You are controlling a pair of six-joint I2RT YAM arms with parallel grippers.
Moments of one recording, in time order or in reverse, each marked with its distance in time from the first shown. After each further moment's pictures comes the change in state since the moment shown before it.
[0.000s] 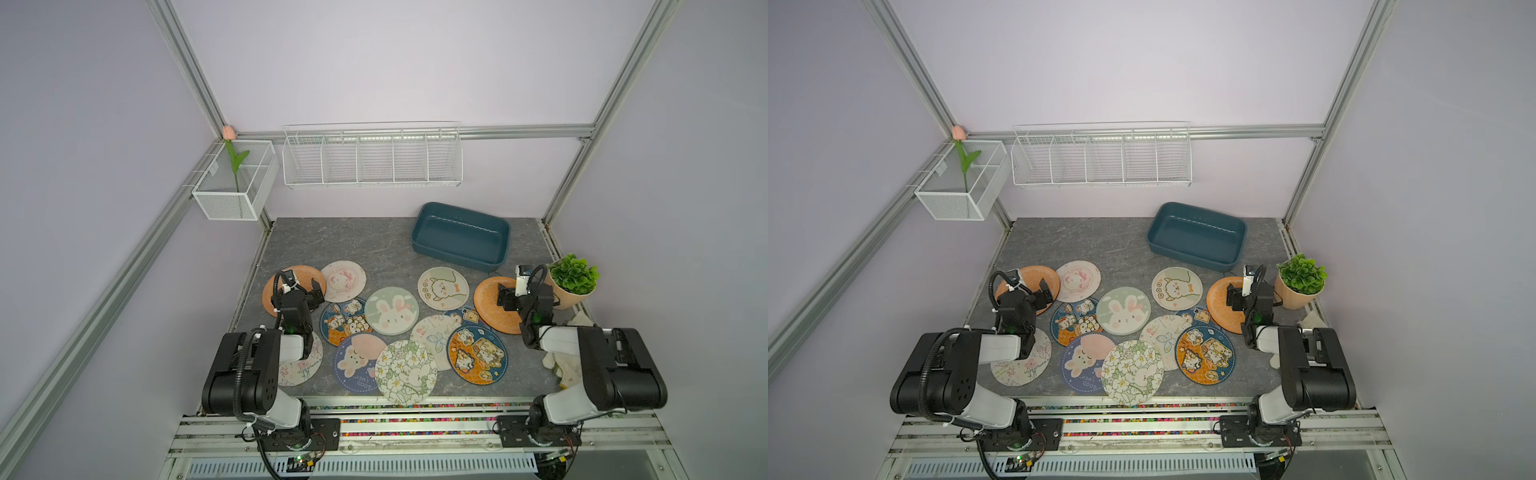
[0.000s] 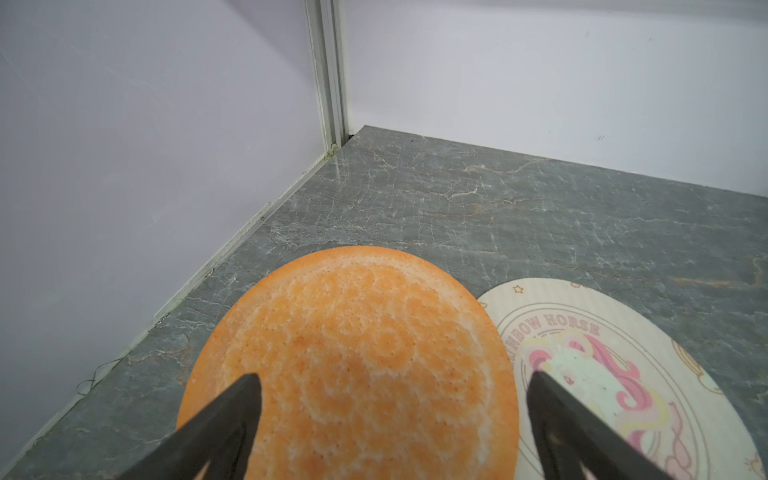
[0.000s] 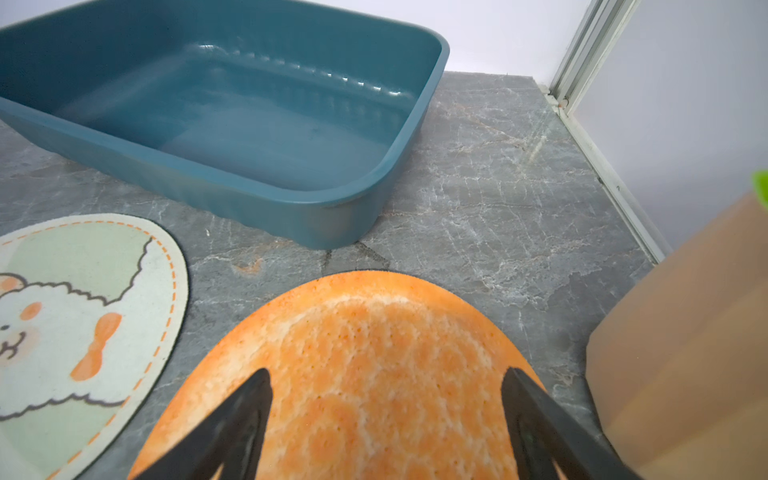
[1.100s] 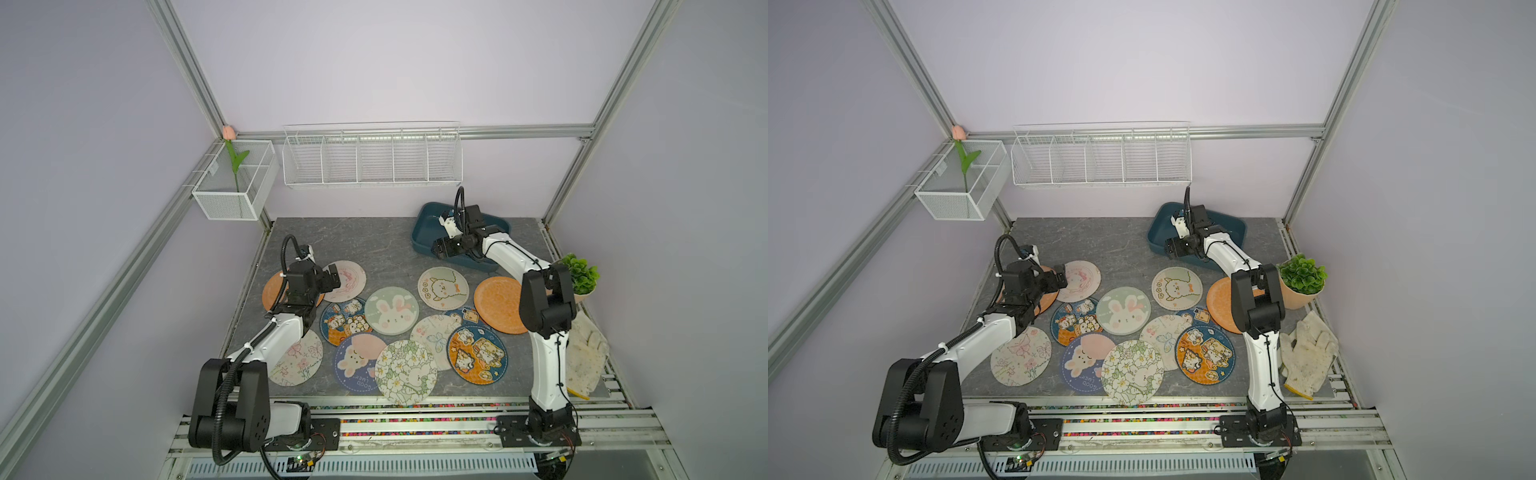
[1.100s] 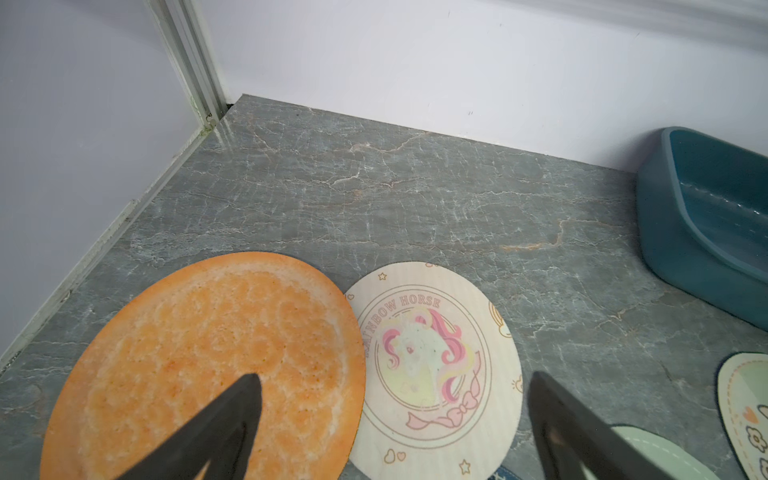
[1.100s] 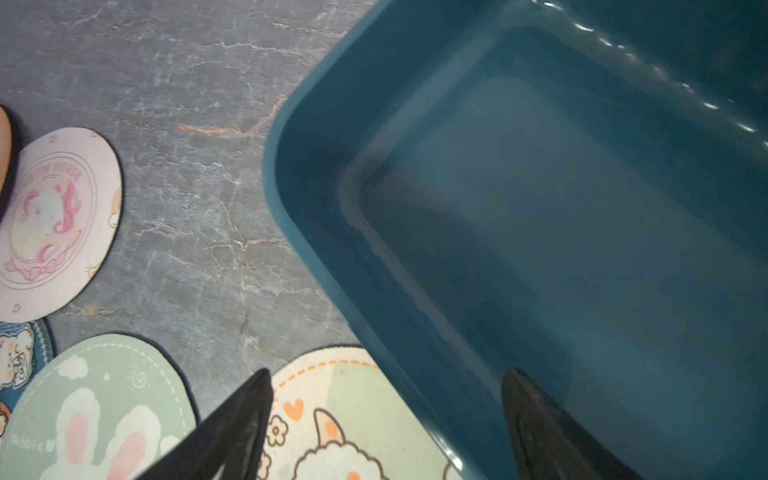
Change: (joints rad) left arm -0.108 -0.154 0.320 -0.645 0.166 -0.107; right arm 0.321 0.720 1.373 -1.095 -0.267 -0.003
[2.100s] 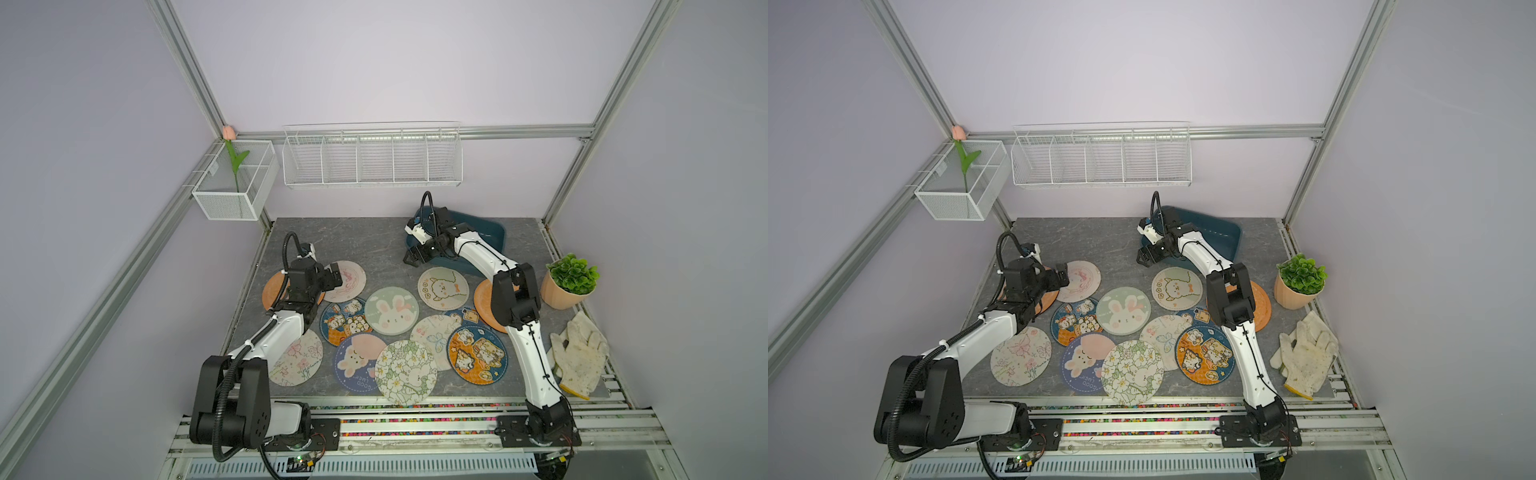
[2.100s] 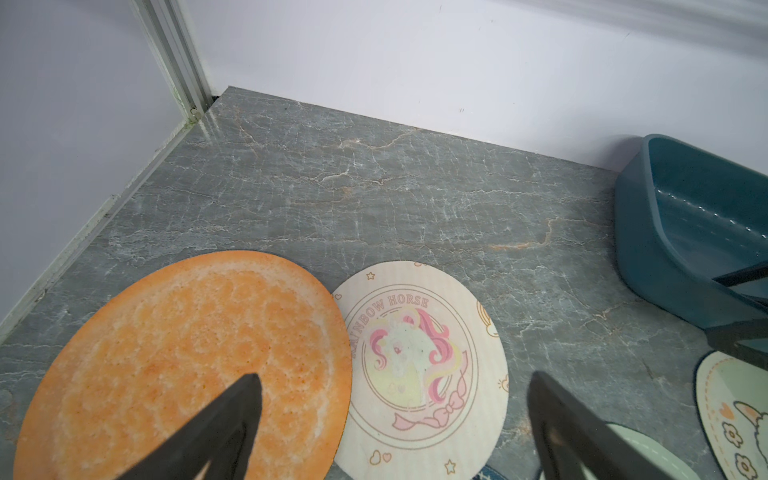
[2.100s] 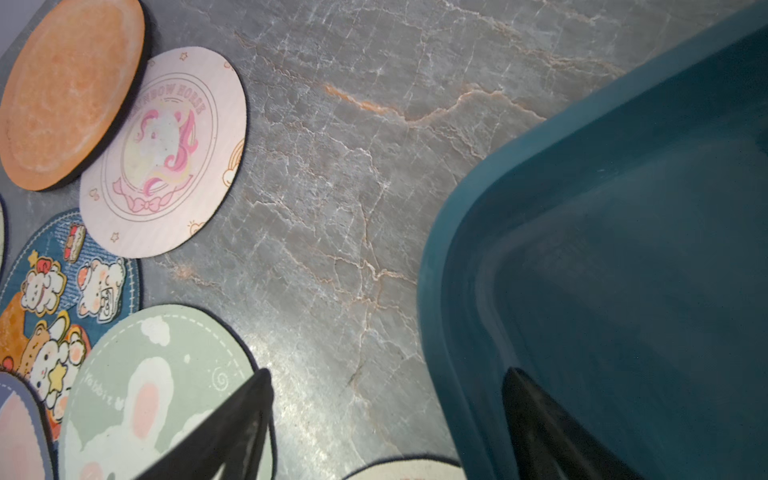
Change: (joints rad) left arm -0.010 0.019 0.029 -0.024 0.018 -0.019; right arm 0.113 0.217 0.277 -0.144 -0.153 -0.155
